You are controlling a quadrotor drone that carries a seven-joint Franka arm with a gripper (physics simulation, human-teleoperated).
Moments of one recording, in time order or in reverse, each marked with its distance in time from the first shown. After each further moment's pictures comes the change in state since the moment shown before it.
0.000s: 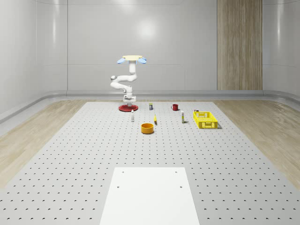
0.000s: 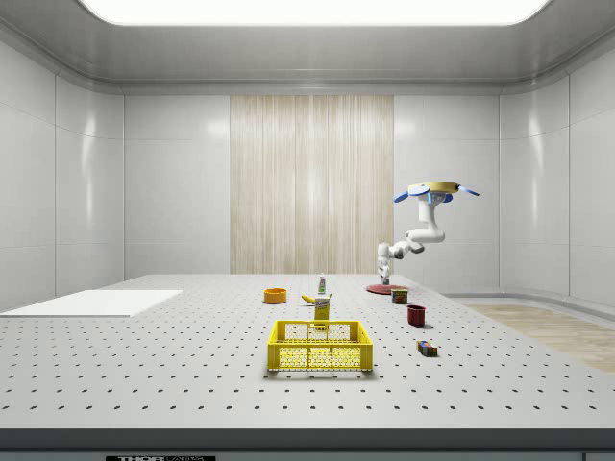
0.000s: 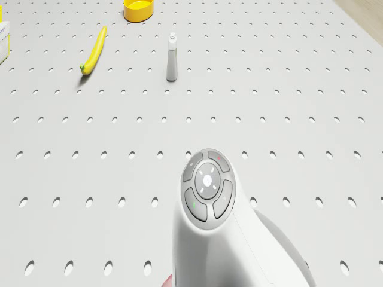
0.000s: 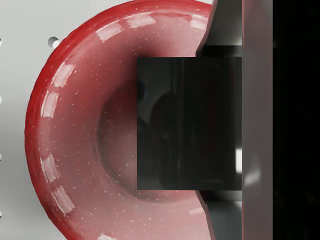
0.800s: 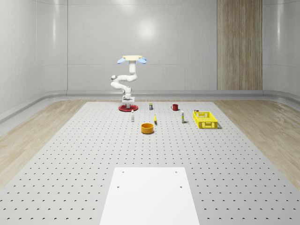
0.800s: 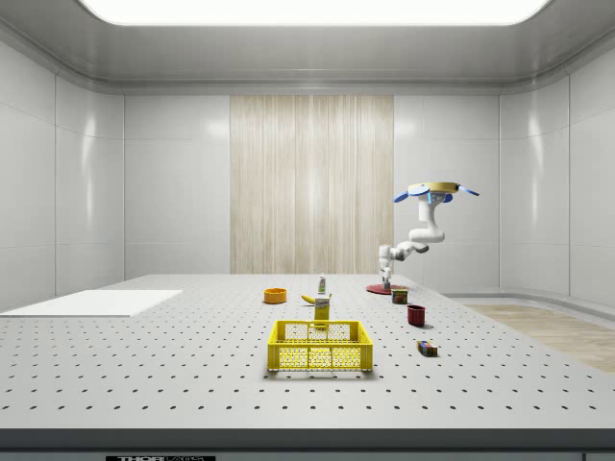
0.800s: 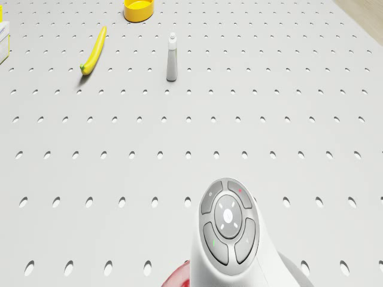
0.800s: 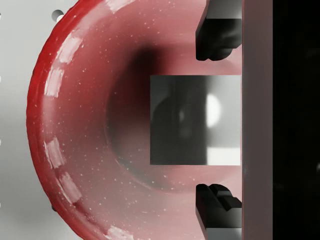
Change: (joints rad) arm 0.096 -0.021 -0.048 -0.032 -0.041 0.022 -0.059
